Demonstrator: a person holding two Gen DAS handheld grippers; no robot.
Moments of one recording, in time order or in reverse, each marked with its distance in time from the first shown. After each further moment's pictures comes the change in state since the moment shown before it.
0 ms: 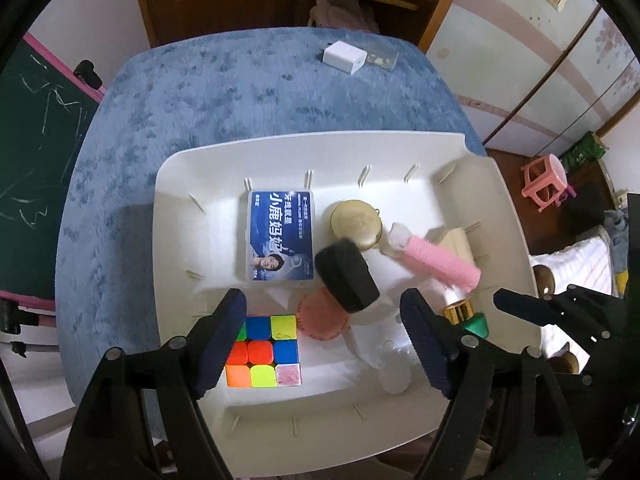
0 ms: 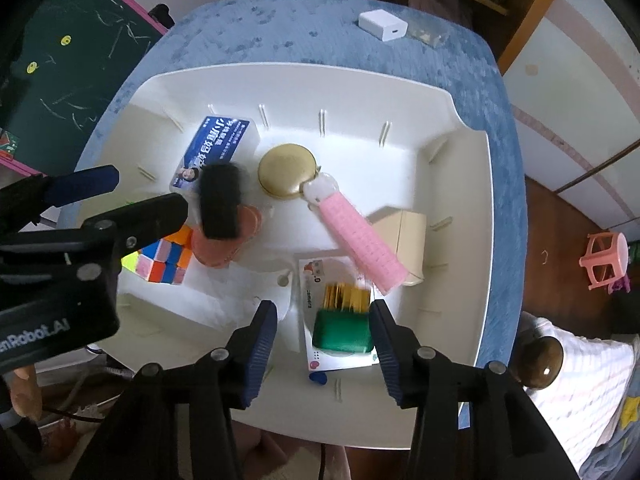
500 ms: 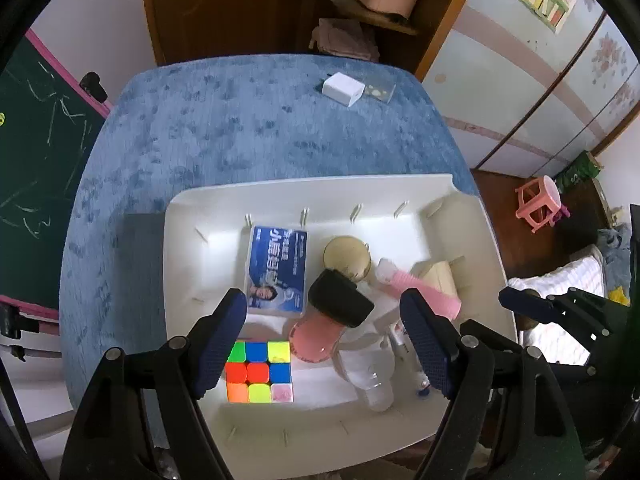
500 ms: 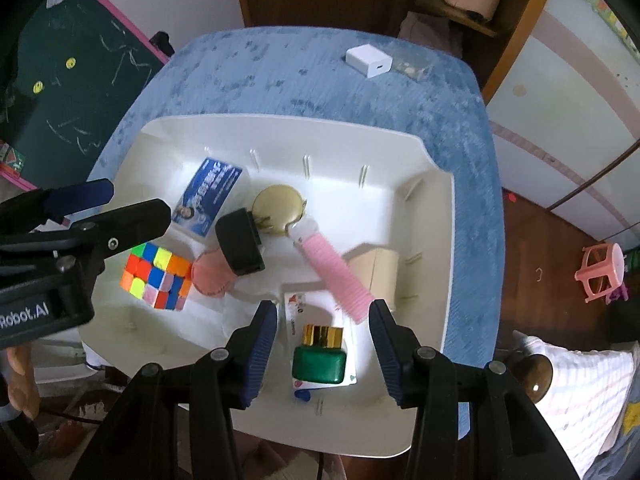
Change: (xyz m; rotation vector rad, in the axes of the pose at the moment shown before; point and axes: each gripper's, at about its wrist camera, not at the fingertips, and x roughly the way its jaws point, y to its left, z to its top) left arm -0.020 -0.004 0.020 -0.030 -0.067 -0.011; right arm -0.027 -0.021 0.015 0.016 -0.096 0.002
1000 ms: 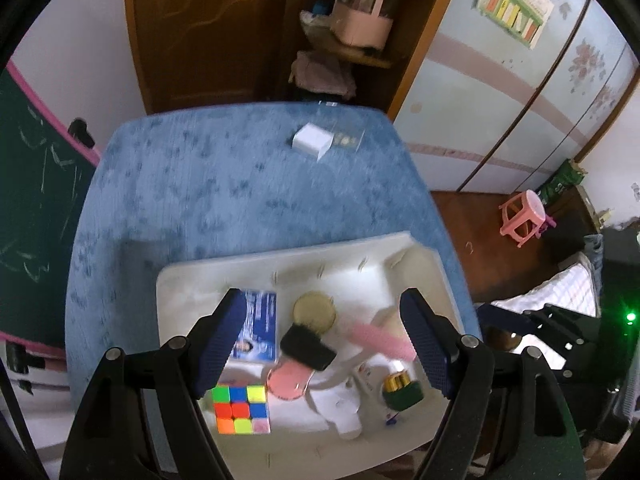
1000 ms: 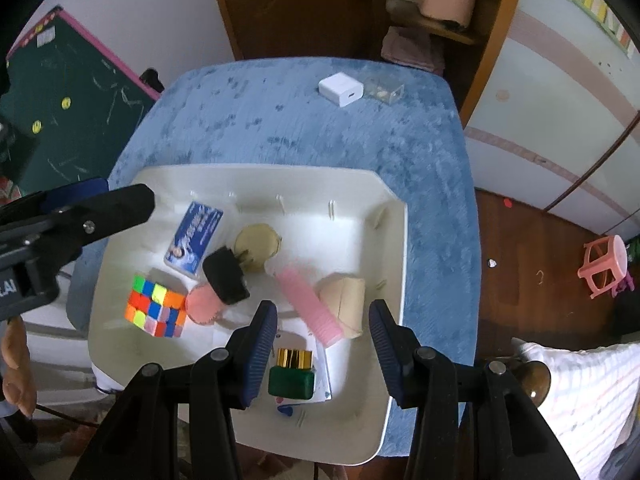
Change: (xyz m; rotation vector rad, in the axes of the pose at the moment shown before) left arm -0.040 -0.029 0.045 0.050 -0.109 -0.043; right arm -0.027 -0.036 0.014 0.077 -0.077 0.034
